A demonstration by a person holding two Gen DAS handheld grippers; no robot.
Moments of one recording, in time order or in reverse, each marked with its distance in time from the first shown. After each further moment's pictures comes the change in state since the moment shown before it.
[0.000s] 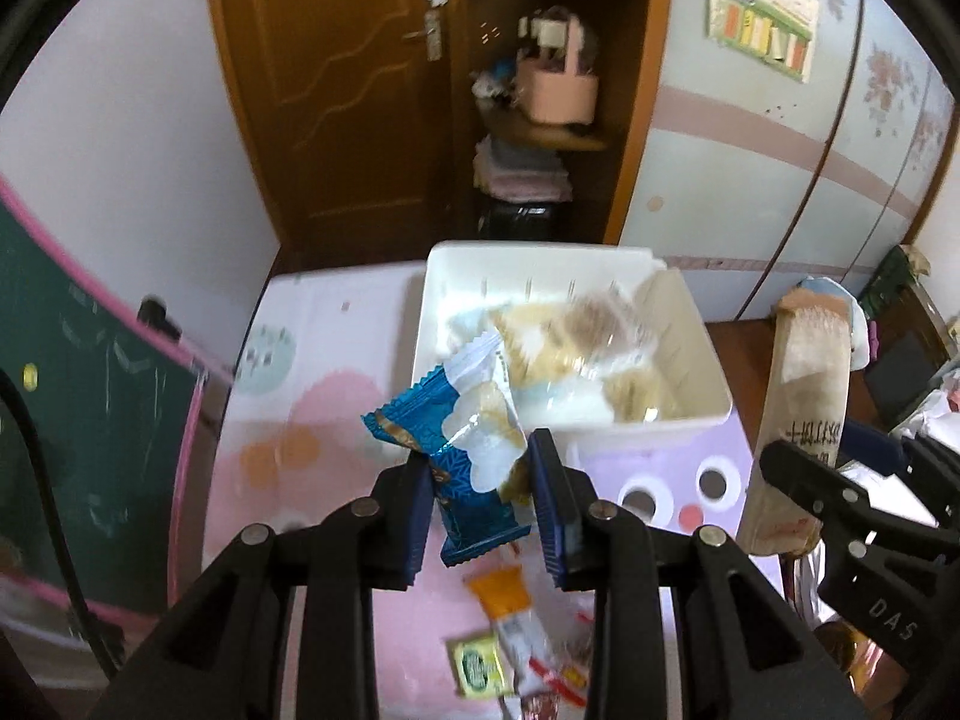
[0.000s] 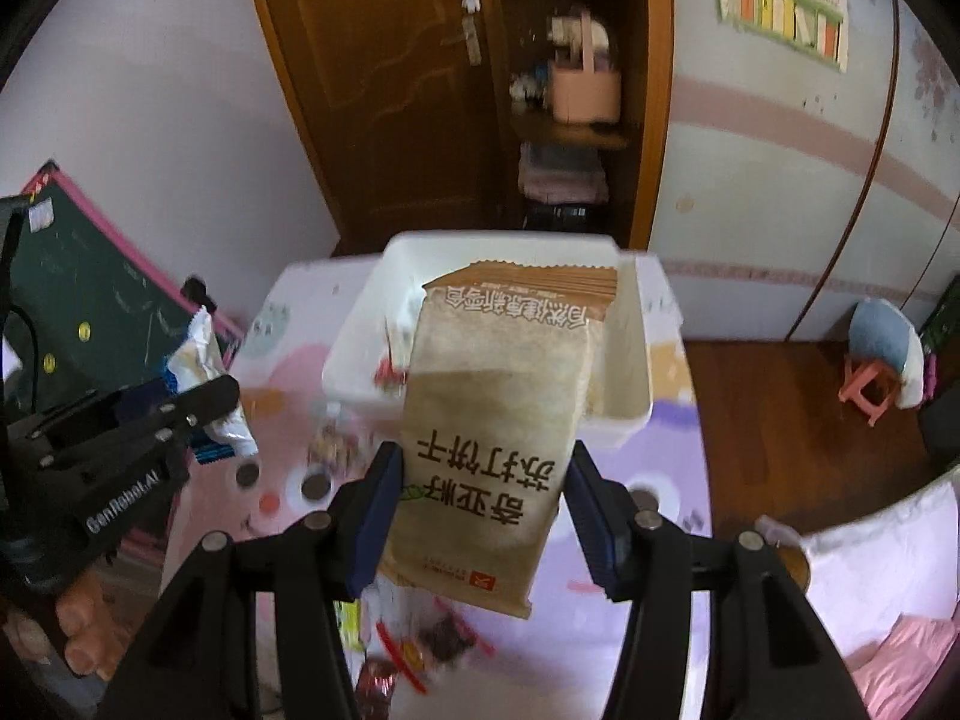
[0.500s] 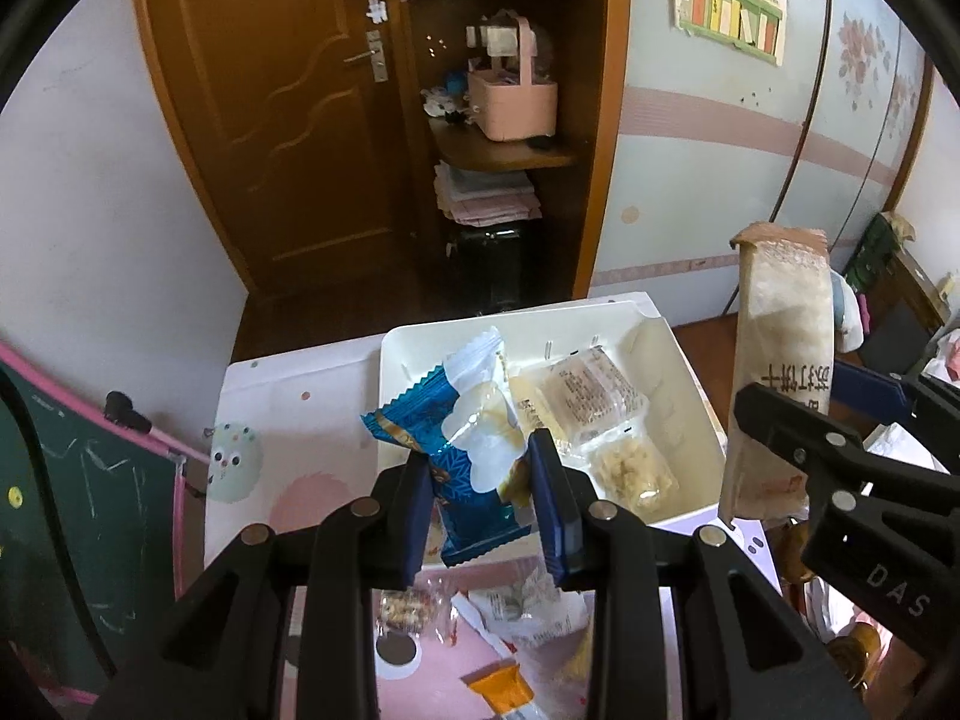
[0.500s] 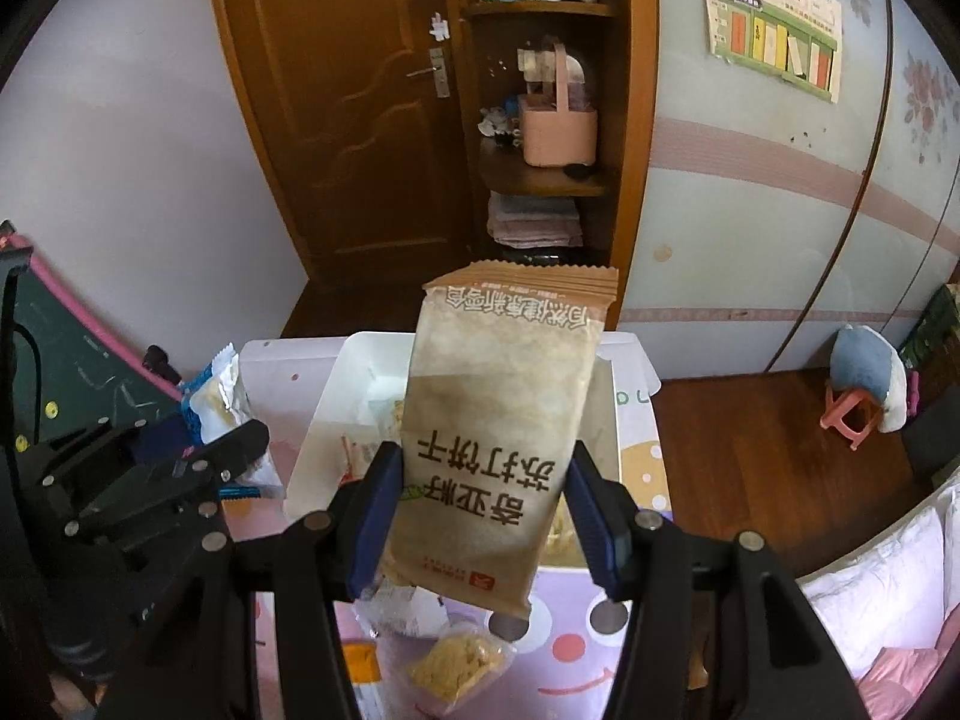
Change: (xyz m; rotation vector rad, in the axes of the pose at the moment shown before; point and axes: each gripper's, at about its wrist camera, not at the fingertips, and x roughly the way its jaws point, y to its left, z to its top) left arm 0.055 -0.026 0.087 0.107 0.002 -0.035; right arm 0.033 -0.016 0.090 0.032 -0.036 -0.070
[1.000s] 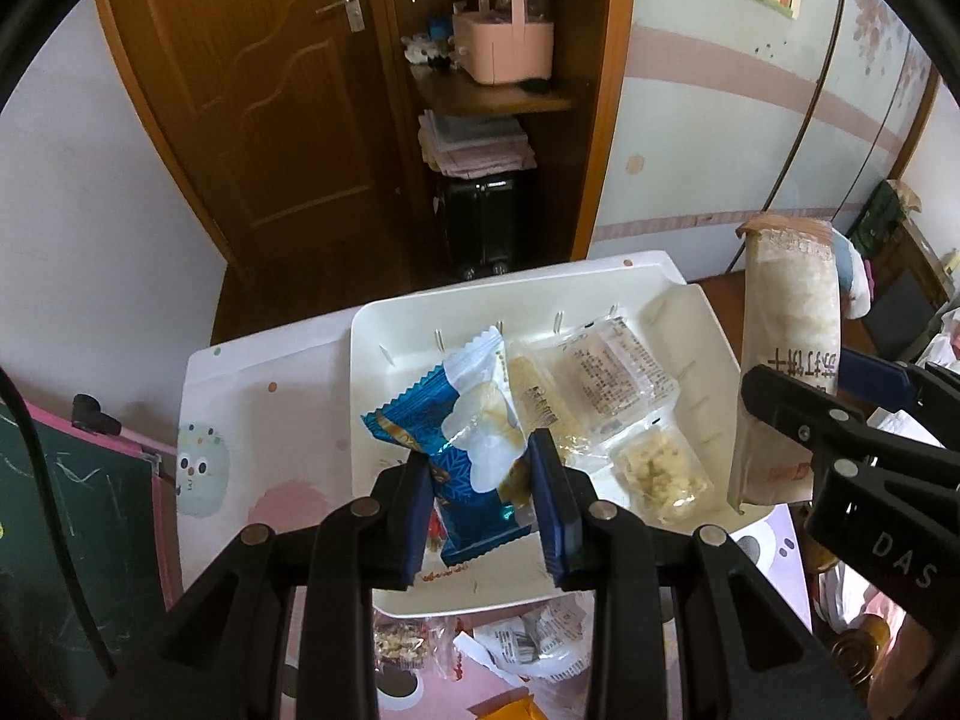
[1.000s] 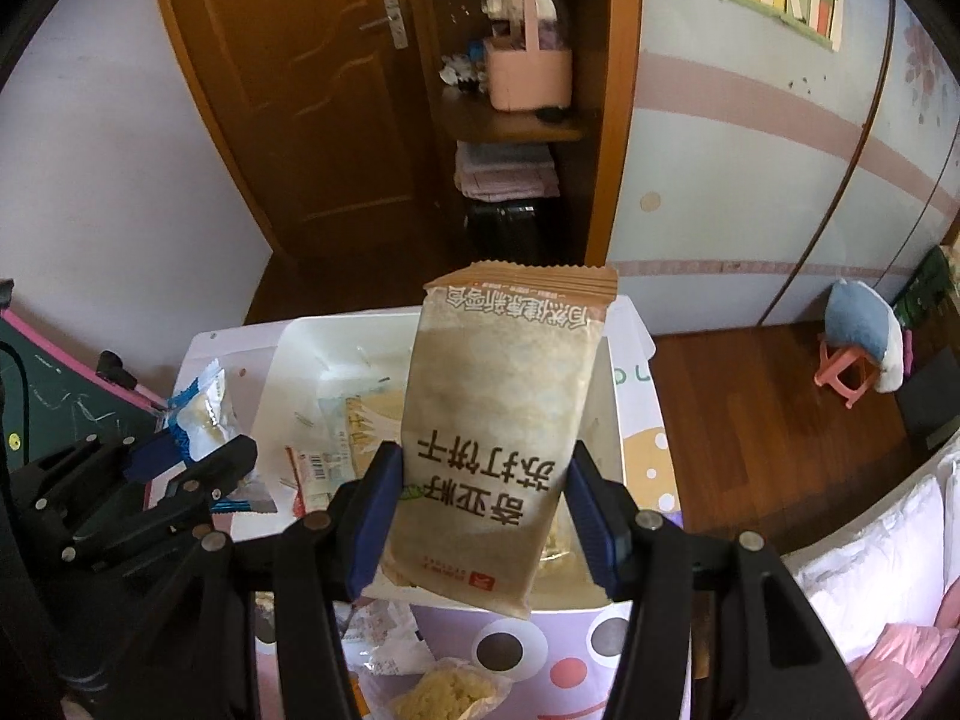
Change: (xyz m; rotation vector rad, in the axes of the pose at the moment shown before) left arm 0.093 0.006 0.019 0.024 0.127 -0.022; right arm 0.077 -0.016 0.017 0.064 0.128 -0.050
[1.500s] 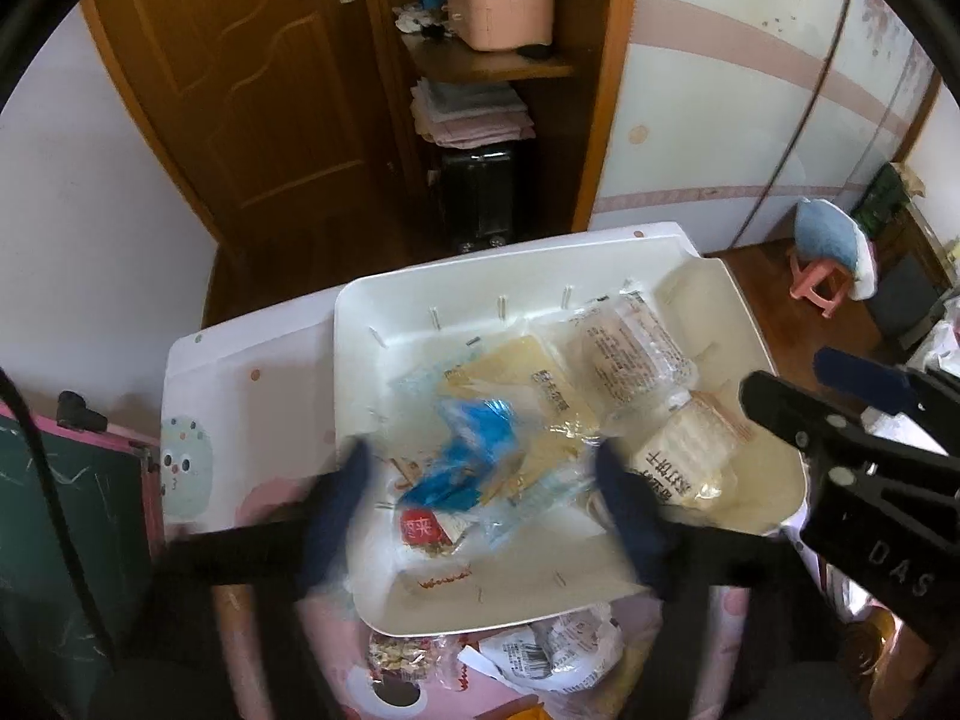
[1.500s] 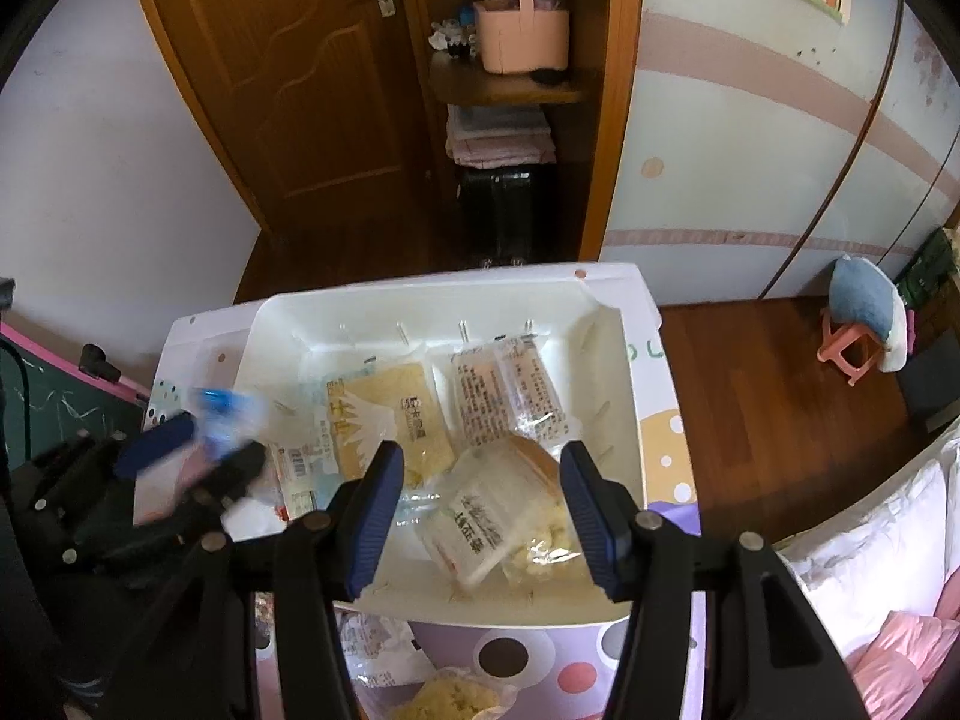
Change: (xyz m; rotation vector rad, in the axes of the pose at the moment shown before) left arm 0.036 0.002 0.001 0.011 0.054 0.020; right arm 0.035 0.002 0.003 0.016 0.080 -0.004
